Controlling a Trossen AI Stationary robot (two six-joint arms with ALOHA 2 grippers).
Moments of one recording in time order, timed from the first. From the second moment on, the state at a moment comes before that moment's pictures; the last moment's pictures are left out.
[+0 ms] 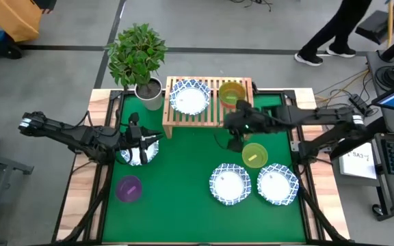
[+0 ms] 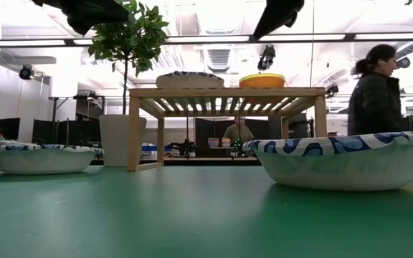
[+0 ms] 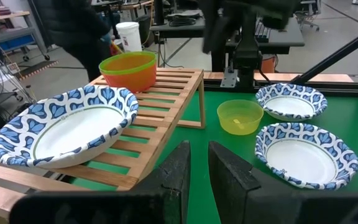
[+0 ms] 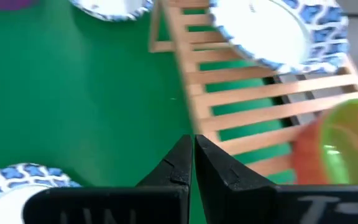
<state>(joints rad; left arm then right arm) -0.26 0.75 0.64 -0.12 -0.56 -0.05 0.00 1.40 1.41 -0.84 0.28 0.05</state>
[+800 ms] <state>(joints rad) -0.26 1.00 0.67 -0.22 -0.40 -0.55 0.17 1.21 0.85 -0.06 0.18 -0.18</state>
